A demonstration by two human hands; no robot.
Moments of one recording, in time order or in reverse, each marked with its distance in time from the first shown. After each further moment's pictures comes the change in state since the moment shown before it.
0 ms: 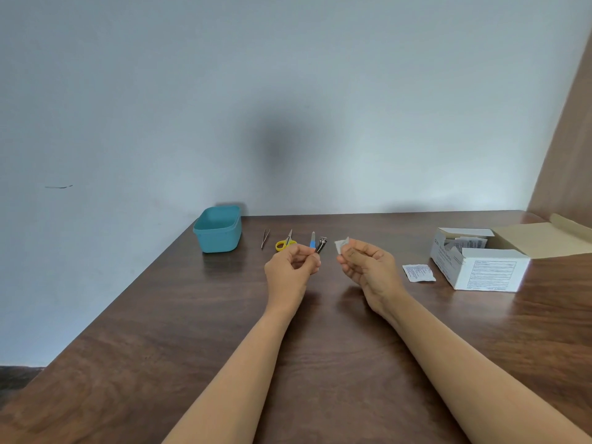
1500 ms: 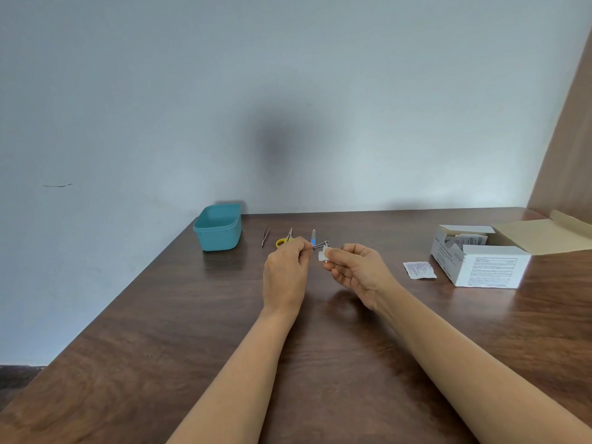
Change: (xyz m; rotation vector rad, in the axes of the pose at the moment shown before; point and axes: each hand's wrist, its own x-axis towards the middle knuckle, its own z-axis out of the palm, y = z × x) left_hand -0.002 0.010 -0.008 0.588 0.088 0.393; right_hand -0.013 -0.009 0.021 -0.080 -0.058 0.182
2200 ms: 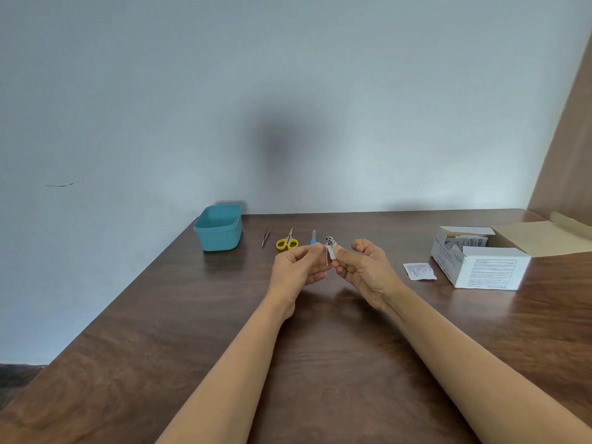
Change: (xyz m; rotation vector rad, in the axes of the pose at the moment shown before) left_hand 0.003 0.012 -0.001 -0.873 -0.332 -0.641; right_hand 0.007 0.001 -0.014 0.009 -0.062 -0.108
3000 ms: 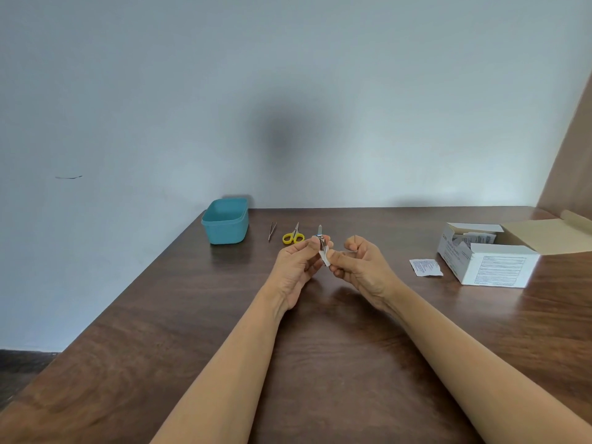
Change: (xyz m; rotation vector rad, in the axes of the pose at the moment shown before) left_hand 0.004 0.002 -0.010 -0.229 -0.100 -0.056; right_hand -0.004 0.008 0.006 -0.168 -0.159 -0.039
